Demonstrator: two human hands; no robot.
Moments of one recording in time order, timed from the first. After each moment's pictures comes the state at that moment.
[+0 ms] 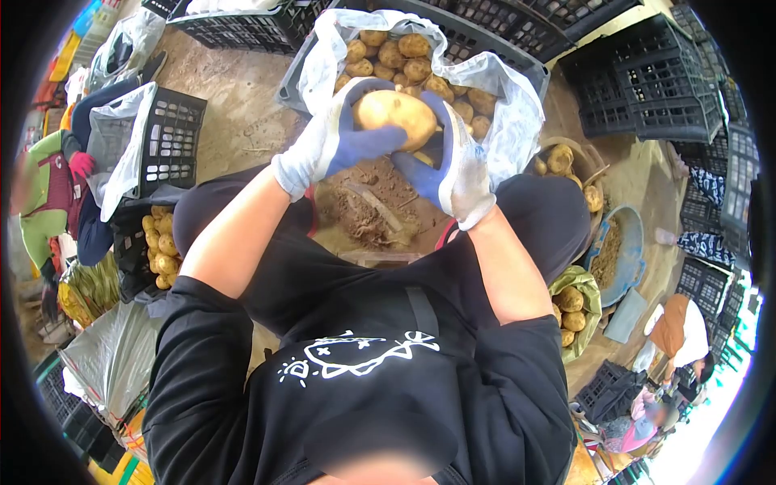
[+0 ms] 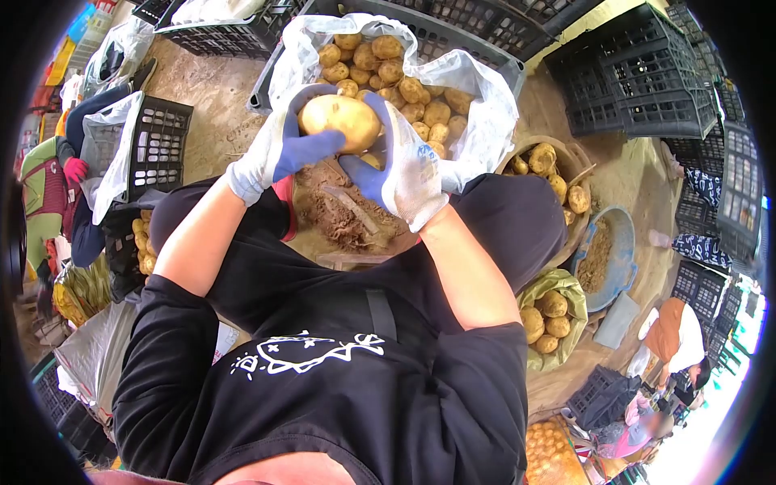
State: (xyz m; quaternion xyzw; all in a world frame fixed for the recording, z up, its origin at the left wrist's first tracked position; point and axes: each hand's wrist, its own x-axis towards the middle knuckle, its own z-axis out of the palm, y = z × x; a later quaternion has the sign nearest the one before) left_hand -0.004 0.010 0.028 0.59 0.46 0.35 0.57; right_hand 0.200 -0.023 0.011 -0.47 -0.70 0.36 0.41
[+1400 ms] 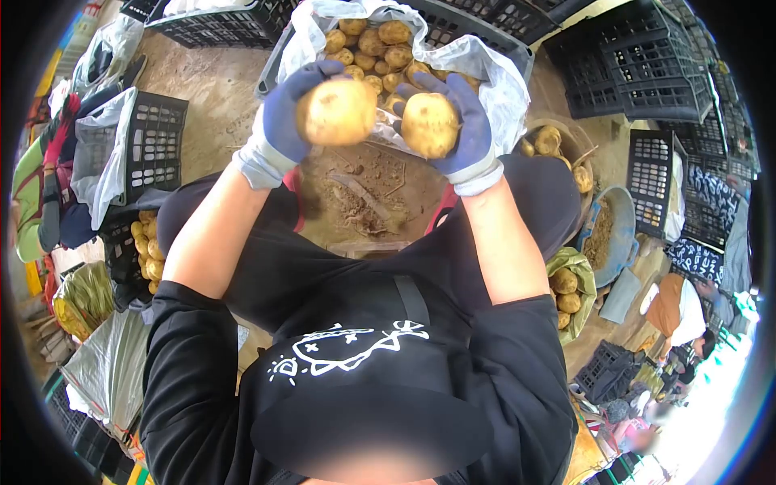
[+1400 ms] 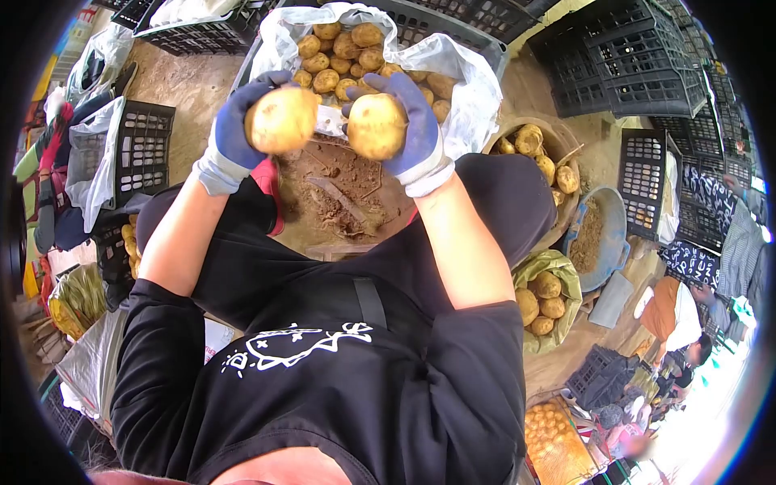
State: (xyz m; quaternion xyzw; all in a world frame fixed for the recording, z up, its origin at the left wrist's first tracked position) left_hand -0.027 0.013 0.008 0.54 0.35 0.46 0.61; right_hand 0.221 0.006 -0.003 -0.27 -0.10 0.82 0.49
